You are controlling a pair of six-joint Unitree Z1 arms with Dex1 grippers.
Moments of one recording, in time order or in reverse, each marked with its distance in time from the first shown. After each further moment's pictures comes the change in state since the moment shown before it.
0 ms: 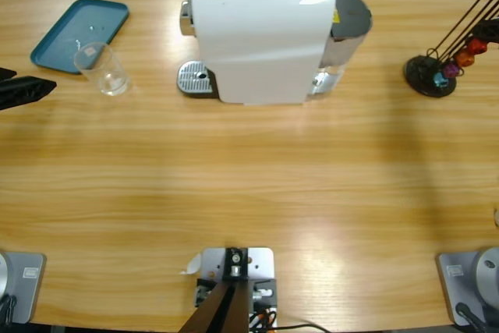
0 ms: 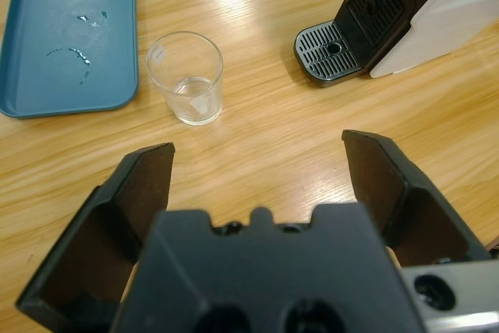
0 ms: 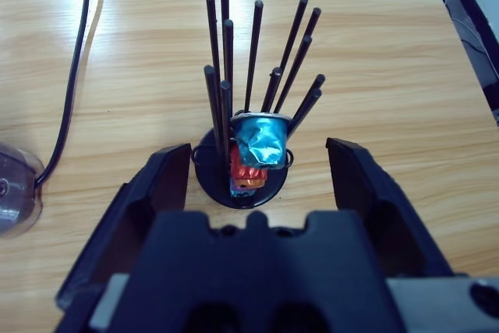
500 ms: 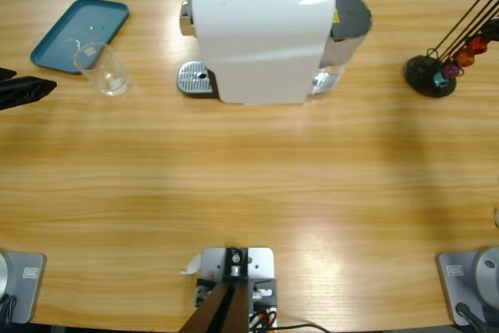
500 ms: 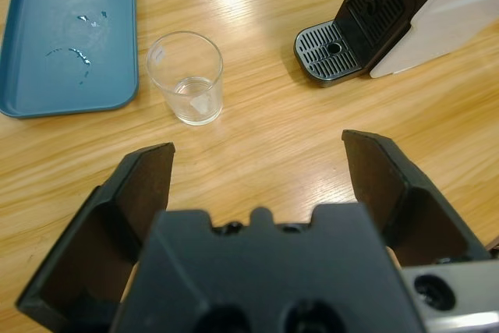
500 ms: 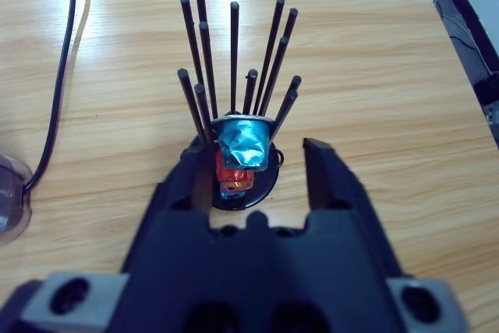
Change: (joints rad) arm 0 0.000 0.000 0.000 0.000 0.000 0.000; arm 1 -0.017 0.000 0.000 0.000 -0.013 0.000
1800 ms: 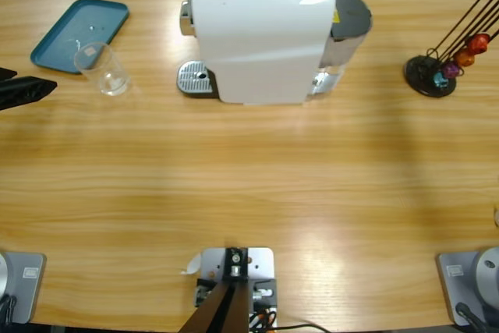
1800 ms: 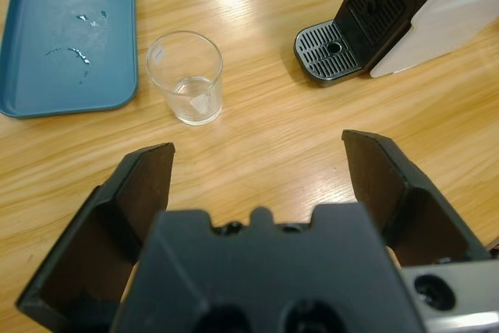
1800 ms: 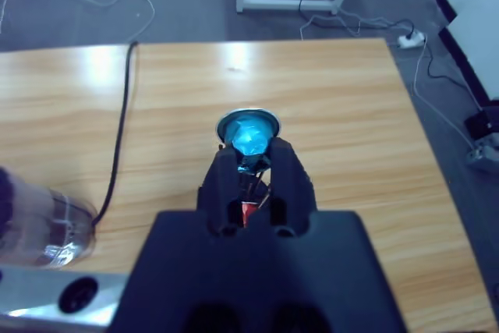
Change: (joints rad) arm 0 0.000 0.002 0.000 -0.001 0.000 0.000; arm 1 0.006 -0.076 -0.411 0.370 0.015 -0.048
